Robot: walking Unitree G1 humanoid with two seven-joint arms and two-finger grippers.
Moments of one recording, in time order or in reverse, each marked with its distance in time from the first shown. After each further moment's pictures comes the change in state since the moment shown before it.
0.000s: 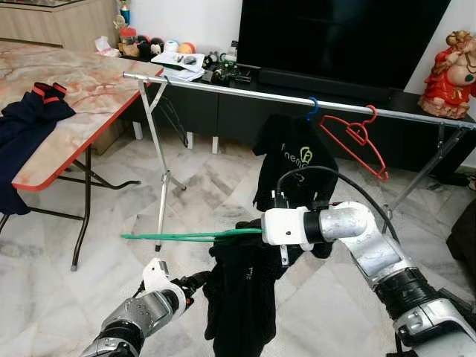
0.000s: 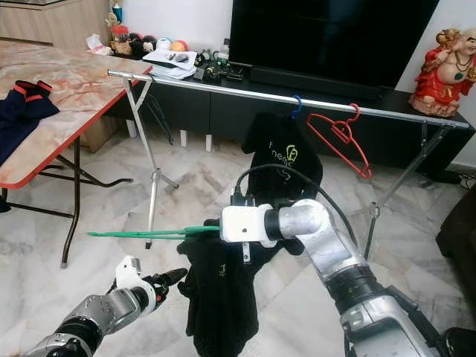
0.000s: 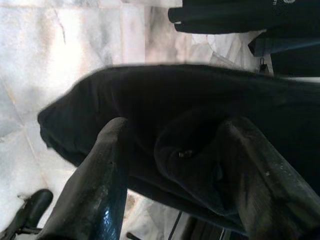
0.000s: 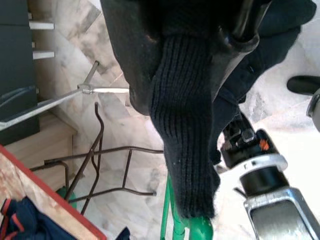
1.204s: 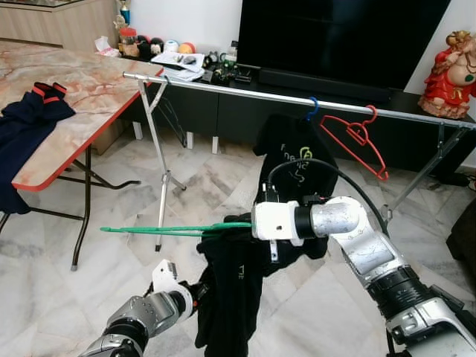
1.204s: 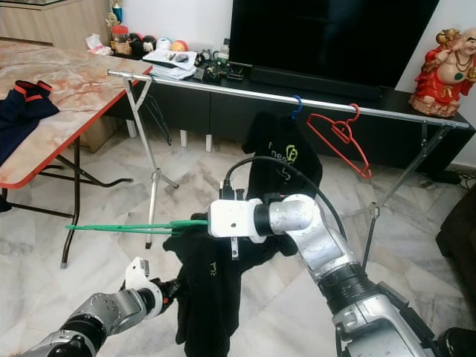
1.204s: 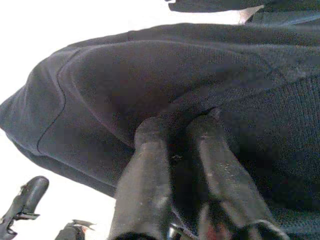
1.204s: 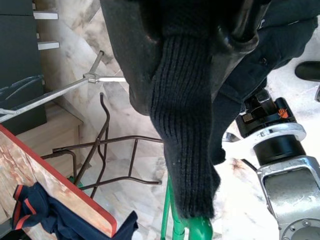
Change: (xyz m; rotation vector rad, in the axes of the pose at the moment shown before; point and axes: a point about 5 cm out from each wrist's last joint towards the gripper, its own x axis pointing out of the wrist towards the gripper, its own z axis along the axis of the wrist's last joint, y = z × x) left arm 0.004 -0.008 -0.010 0.018 0.077 -0.030; right arm 0.006 -0.006 0.014 -0.002 -0.035 -0.024
